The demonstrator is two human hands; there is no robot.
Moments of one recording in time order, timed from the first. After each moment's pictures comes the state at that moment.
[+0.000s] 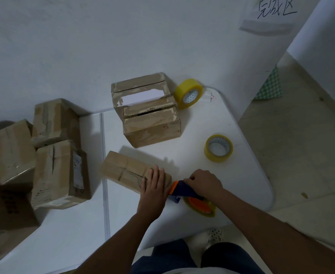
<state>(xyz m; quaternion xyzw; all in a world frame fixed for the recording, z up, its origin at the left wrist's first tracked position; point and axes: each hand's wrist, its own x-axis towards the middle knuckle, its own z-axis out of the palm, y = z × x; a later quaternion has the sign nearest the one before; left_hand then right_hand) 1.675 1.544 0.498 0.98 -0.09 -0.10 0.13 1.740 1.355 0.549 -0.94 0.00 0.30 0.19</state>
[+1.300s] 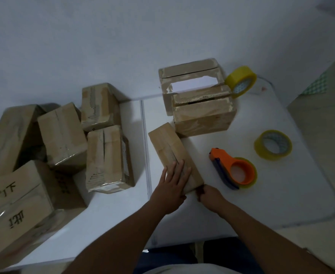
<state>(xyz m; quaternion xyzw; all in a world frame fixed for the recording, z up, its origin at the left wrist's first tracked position) 1.667 1.668 0.478 0.97 -0.20 -0.14 0.05 1.689 1.482 0.491 -0.85 0.02 0.40 0.35</state>
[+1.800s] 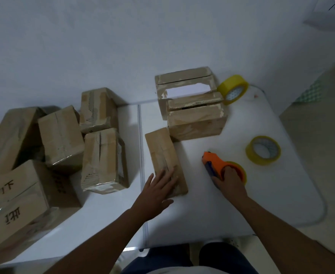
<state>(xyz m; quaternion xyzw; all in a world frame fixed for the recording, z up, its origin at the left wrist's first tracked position) 1.654 1.686 0.510 0.96 -0.20 -0.16 0.10 1.731 1.411 0.494 -0.93 0.08 0.20 0.28</state>
